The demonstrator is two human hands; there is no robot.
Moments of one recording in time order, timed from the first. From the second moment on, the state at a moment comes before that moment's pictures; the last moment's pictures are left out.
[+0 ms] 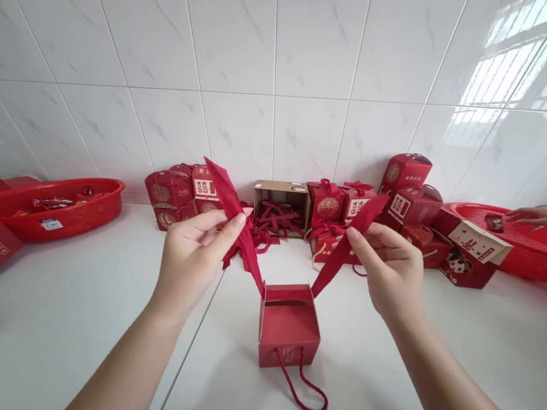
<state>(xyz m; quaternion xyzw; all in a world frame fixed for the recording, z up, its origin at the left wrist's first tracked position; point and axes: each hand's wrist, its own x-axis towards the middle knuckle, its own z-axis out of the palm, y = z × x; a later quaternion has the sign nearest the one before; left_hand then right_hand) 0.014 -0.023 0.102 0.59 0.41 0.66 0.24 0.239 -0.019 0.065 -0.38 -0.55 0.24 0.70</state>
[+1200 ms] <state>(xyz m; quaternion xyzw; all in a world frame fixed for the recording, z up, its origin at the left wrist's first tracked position) 0.032 -0.013 0.107 0.75 0.37 0.40 0.37 0.219 -0.002 0.077 -0.15 -0.77 0.24 0.57</state>
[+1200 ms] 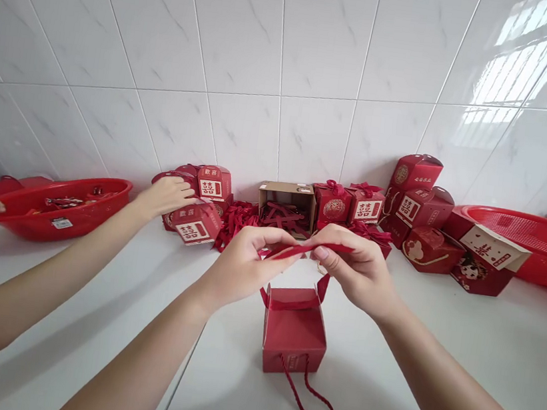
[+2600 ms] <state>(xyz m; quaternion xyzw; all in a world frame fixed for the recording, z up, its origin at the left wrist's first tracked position) -0.046 -0.041 -0.005 0.73 0.58 0.34 0.13 0.295 -0.032 -0.030 -0.54 -0.73 0.10 0.41</state>
